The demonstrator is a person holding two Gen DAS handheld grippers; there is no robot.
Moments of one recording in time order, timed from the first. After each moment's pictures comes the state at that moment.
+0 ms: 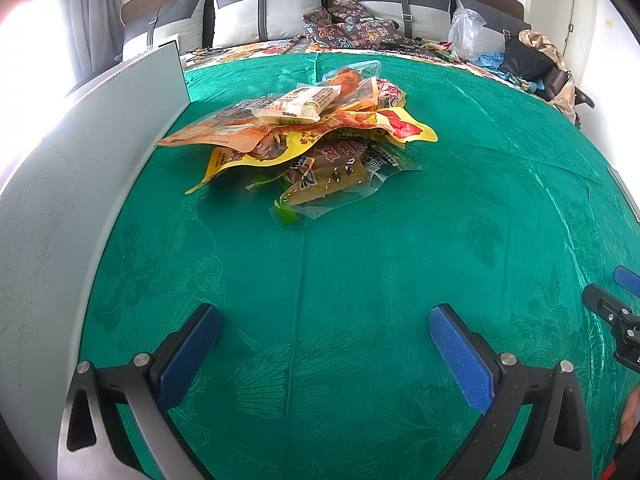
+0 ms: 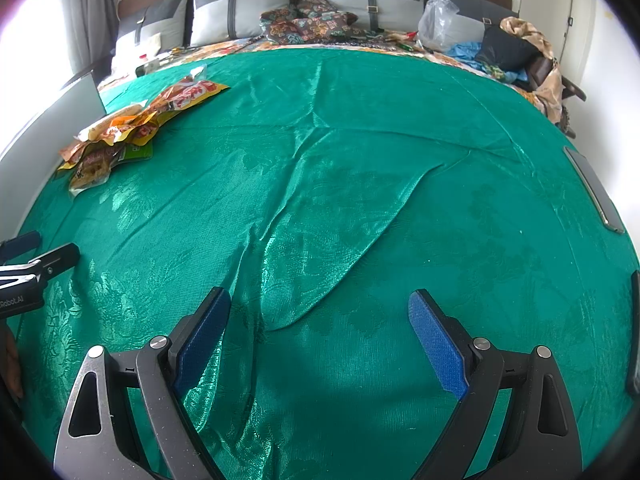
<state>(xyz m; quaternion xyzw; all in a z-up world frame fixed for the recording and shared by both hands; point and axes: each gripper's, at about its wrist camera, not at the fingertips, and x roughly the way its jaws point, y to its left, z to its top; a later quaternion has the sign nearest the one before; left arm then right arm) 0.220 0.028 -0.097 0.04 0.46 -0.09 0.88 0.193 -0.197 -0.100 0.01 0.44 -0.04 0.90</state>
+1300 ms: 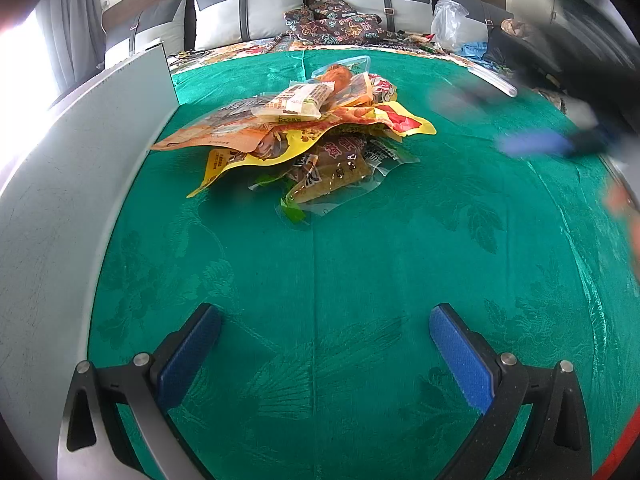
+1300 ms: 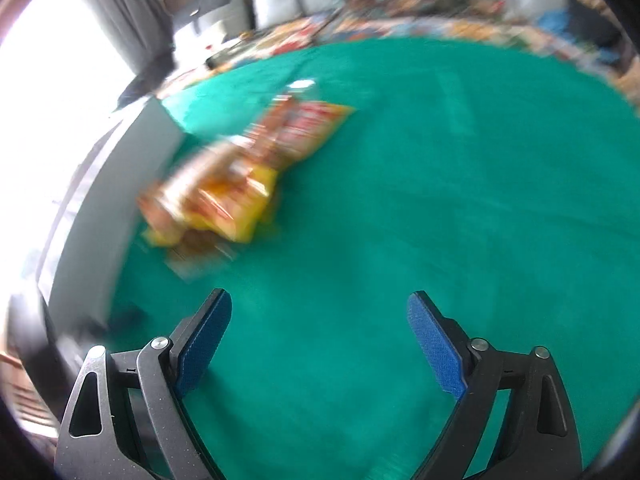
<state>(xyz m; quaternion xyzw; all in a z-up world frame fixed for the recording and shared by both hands) 0.223 0.036 -0.098 0.06 0.47 -0.12 0.87 0.324 -0.126 -0.060 0.12 0.50 0.14 0.84</state>
